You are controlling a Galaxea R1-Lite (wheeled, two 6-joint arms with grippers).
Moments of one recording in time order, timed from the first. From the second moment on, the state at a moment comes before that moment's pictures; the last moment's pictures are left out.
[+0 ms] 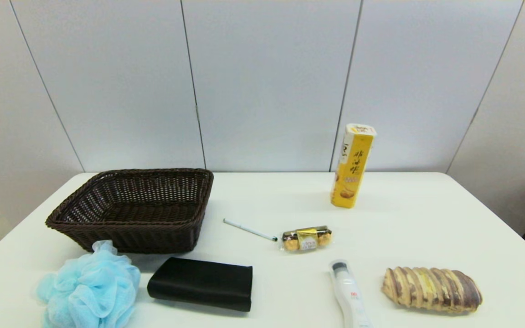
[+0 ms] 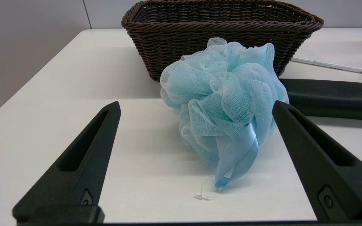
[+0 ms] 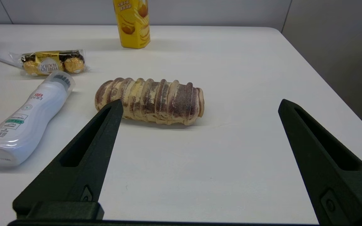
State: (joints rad) left arm 0.00 0.00 0.00 0.00 -0.03 0.02; right arm 0.00 0.00 0.00 0.01 0.00 -0.01
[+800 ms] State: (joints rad) left arm 0.00 0.00 0.00 0.00 -0.03 0.02; right arm 0.00 0.00 0.00 0.01 0.00 -0.01
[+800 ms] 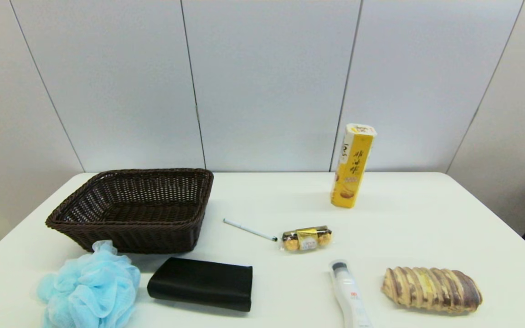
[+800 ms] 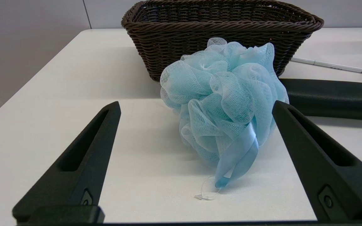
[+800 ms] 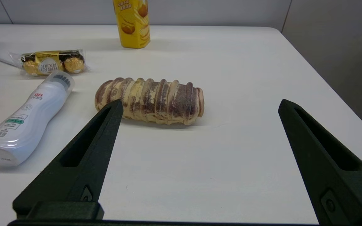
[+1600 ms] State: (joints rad) left arm 0.00 0.21 -0.21 0.05 -0.09 0.12; right arm 0.00 0.00 0.00 0.01 0.00 -0.01
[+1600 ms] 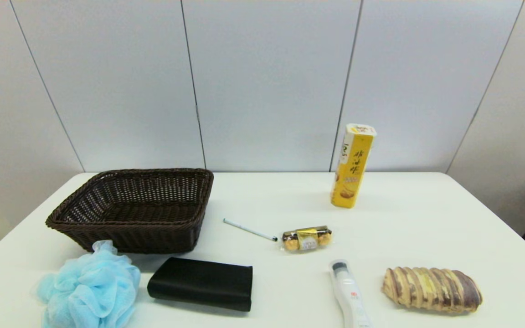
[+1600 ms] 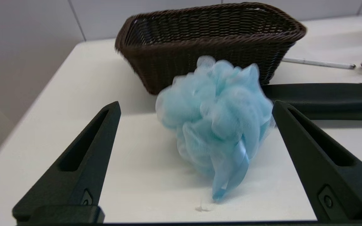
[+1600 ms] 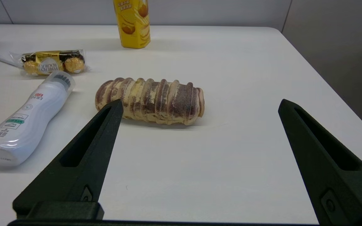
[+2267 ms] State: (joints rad) left arm -0.34 1.17 -1.03 0.34 -0.26 0.52; right arm 0.00 0.00 0.00 0.01 0.00 -0.01
